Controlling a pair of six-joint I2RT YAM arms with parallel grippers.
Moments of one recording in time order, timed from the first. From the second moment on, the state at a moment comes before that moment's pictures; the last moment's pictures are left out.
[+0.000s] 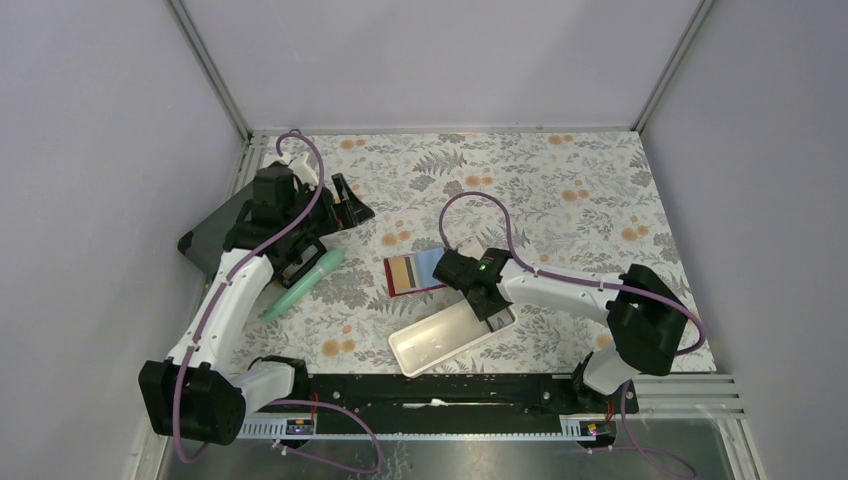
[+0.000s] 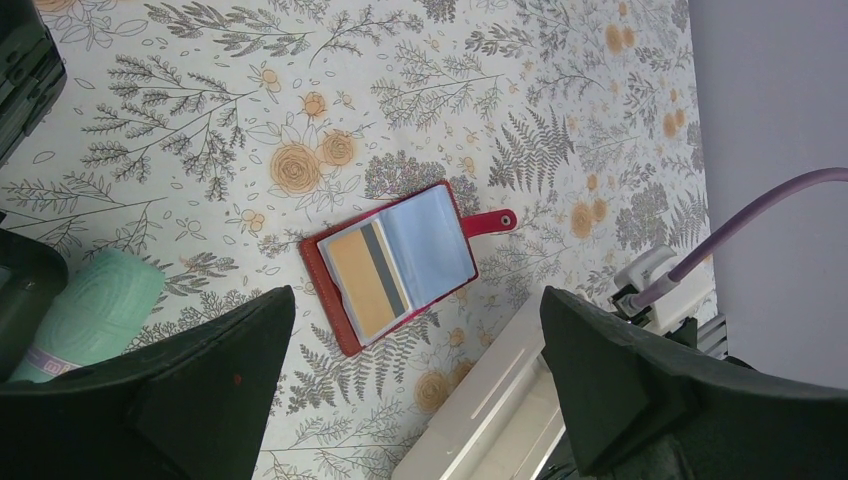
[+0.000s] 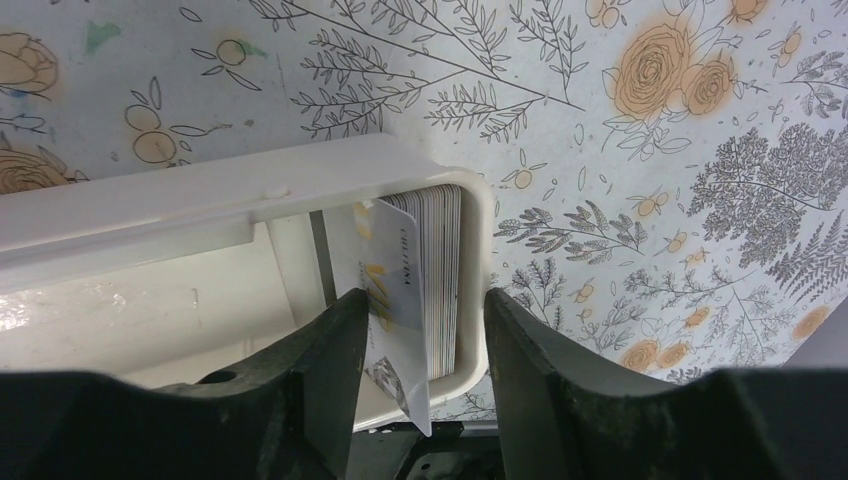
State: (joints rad) left arm -0.14 1.12 1.00 -0.47 0.43 -0.47; right arm 1.01 1.58 1.04 -0.94 0.45 0.51
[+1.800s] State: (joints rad) left arm -0.15 1.06 0.82 -0.09 0.74 -0.59; right arm 1.01 1.22 1.14 -0.60 0.23 0.48
